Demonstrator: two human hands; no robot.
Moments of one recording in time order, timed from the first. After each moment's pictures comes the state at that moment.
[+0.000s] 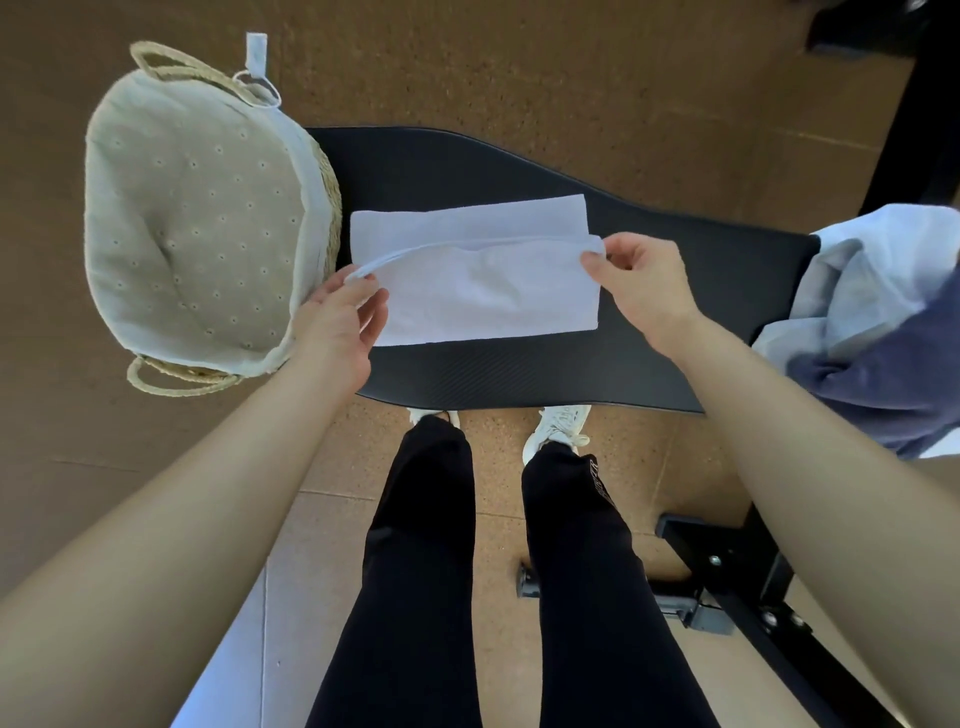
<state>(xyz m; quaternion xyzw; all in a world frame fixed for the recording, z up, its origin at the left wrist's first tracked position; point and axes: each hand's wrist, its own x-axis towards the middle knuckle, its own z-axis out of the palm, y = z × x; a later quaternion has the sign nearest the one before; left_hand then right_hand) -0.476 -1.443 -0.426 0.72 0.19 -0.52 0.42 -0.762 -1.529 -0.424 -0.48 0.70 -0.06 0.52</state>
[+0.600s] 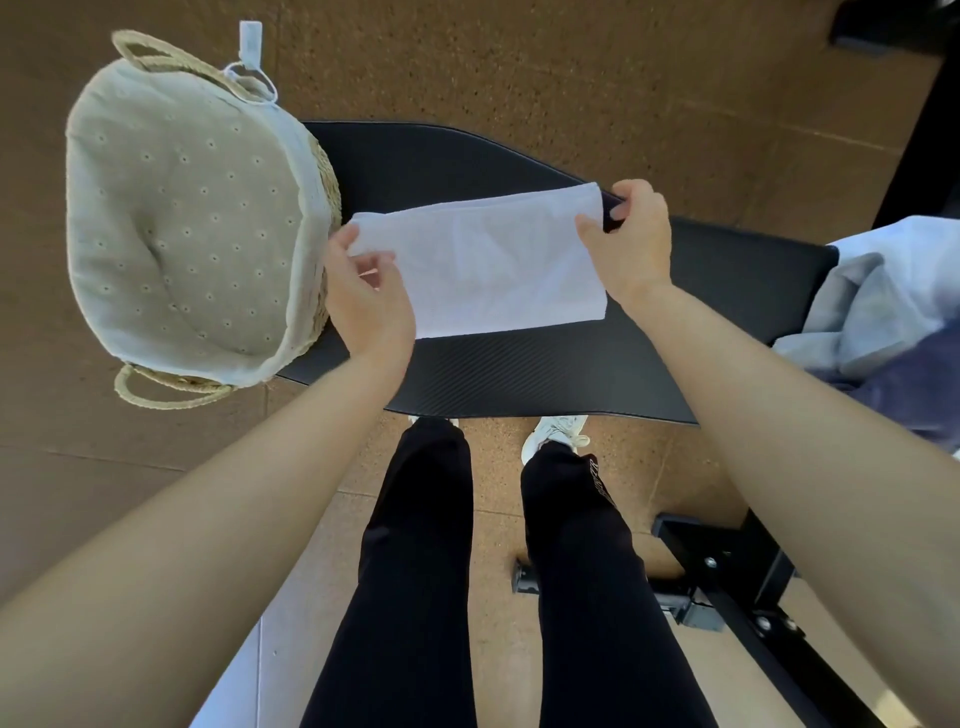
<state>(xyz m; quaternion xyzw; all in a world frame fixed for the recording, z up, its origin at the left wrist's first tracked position) -0.511 -1.466 -0.446 0.87 -0.15 -0.34 0.33 -0.732 -1.569 -0.473 -0.52 0.75 -0.05 0.40</state>
